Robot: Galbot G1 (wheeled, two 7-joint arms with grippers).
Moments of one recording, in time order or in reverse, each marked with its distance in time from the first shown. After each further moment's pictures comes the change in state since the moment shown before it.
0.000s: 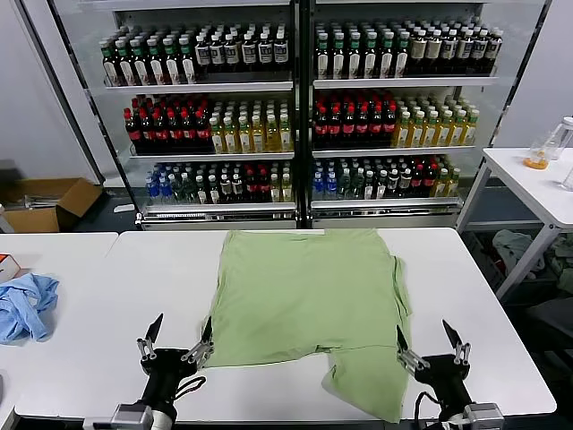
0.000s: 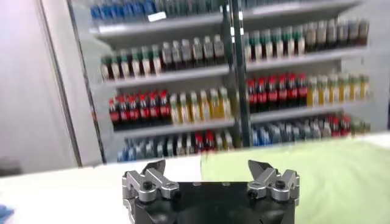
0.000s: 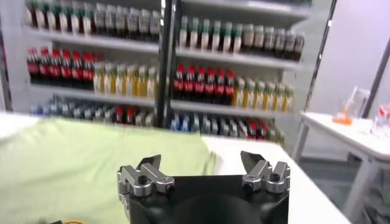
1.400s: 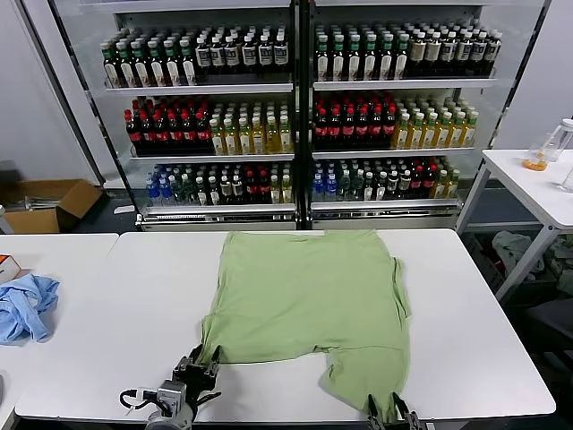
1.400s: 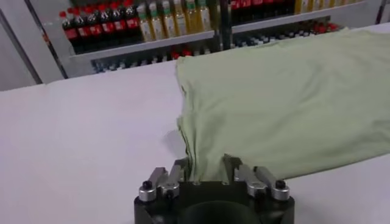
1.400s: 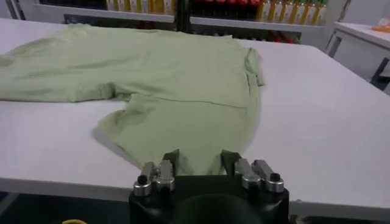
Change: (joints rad) left arm -0.126 0.048 0.037 0.250 -0.070 0.164 0.057; right arm -0.075 0.043 -0.199 -0.082 -0.021 -0.035 0.048
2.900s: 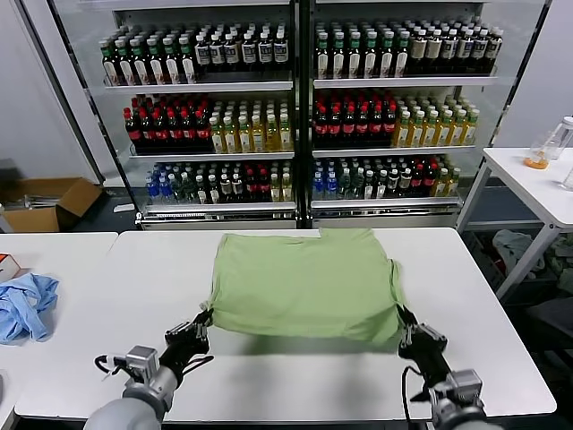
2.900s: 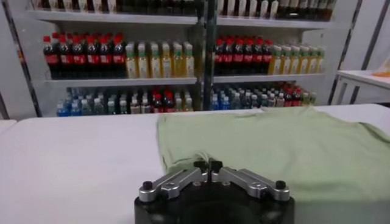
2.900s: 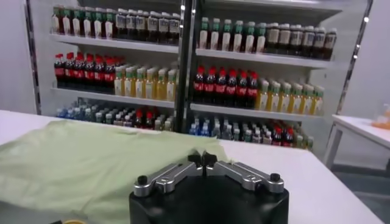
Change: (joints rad) left arm -0.154 0.142 -0.036 -0.055 -0.309 -0.037 0.017; right arm 0.502 -0.251 0.083 -0.150 0.197 0.133 -0.083
